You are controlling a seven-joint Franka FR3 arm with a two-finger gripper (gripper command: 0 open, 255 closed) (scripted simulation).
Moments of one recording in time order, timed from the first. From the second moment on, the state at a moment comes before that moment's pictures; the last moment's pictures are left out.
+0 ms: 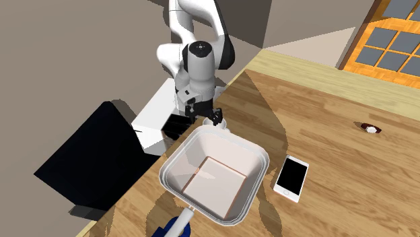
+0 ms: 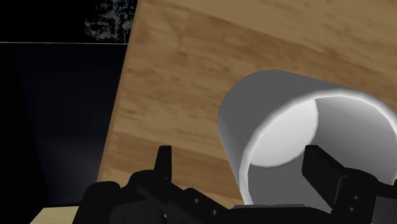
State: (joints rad) arm 0.20 -0.40 0.40 -2.65 0.21 2.25 0.44
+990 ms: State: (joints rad) arm 0.20 -0.40 0.40 -2.65 0.21 2.26 0.44
